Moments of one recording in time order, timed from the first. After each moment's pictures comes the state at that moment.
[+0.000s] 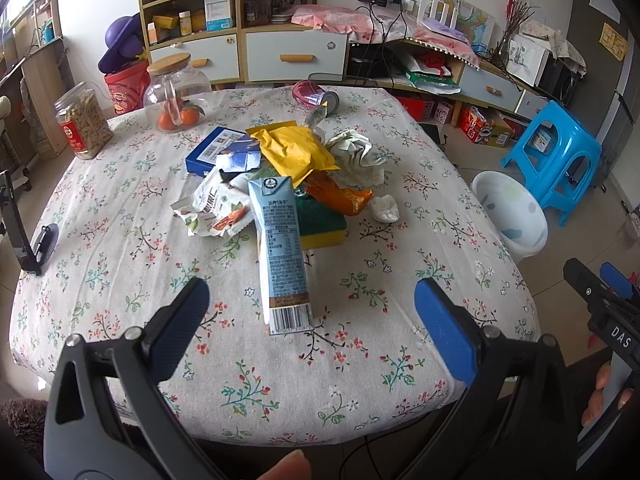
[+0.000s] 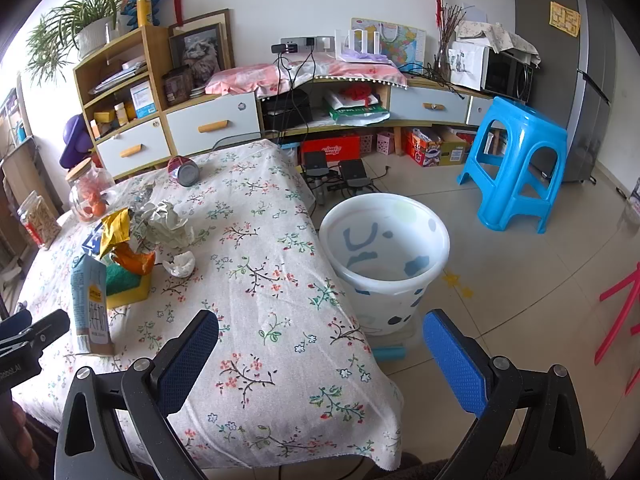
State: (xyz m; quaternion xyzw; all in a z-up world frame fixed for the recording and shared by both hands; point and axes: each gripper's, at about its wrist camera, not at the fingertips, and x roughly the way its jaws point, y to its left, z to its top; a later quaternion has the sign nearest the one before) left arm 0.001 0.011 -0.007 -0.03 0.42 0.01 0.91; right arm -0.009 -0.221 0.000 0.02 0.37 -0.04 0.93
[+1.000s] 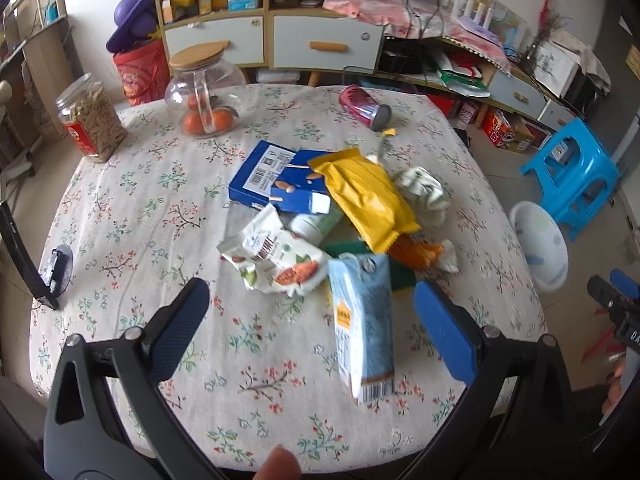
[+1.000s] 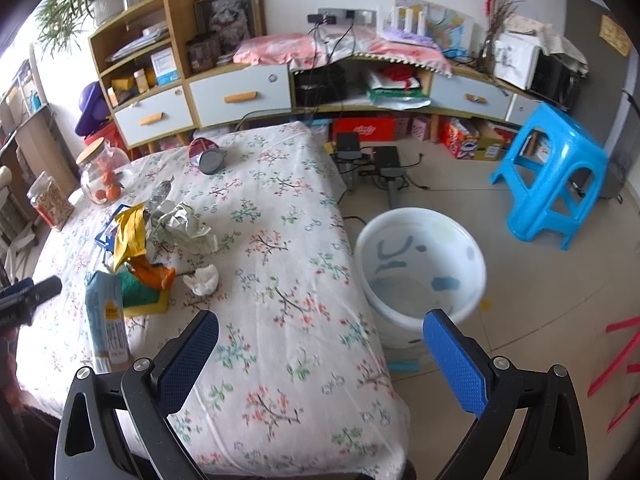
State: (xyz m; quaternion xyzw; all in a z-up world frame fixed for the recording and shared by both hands) left arm 0.076 0.086 0.011 -0.06 0.47 0.02 0.88; right arm 0.076 -0.201 0.028 0.00 0.44 0.02 0.90
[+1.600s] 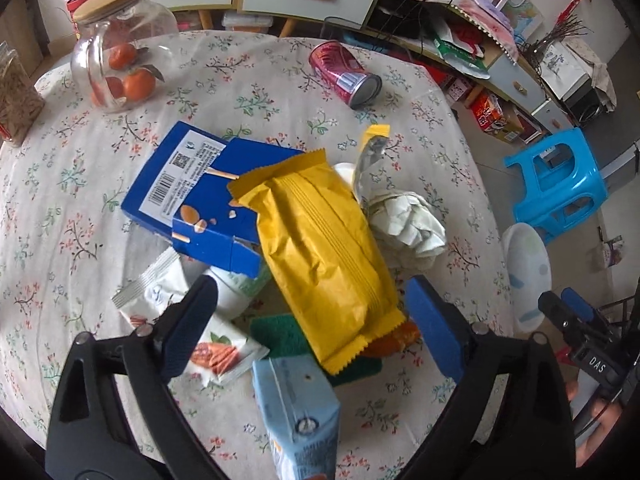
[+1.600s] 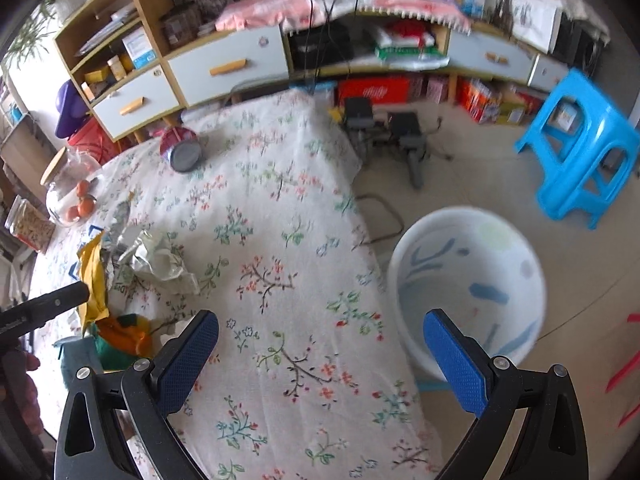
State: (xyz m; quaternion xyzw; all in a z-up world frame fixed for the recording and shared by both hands) left arm 0.177 0.065 -0.036 -0.13 0.56 -0.03 0.82; right arm 0.181 -0.194 -0.025 0.04 0.52 0.03 0.85
